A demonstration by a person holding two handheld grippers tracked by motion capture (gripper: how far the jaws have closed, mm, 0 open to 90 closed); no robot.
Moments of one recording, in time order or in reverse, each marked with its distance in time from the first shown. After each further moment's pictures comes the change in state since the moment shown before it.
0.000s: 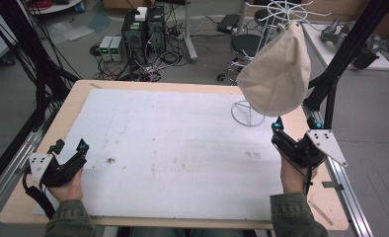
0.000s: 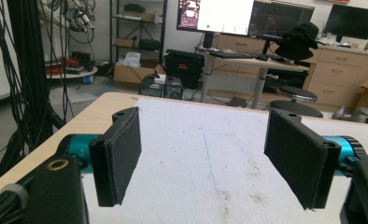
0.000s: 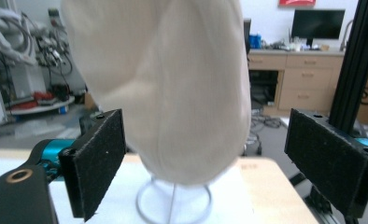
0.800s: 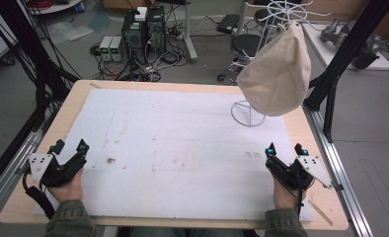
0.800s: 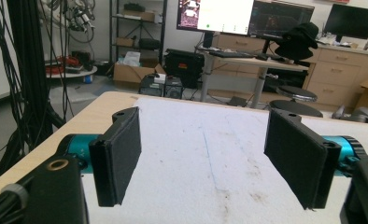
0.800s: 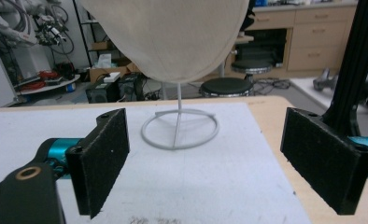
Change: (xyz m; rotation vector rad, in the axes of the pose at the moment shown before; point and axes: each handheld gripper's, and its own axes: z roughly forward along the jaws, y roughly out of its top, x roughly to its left) left arm 0.000 -0.001 0.000 0.004 -0.004 0.001; right arm -0.007 -0.078 -0.017 0.113 0.011 0.083
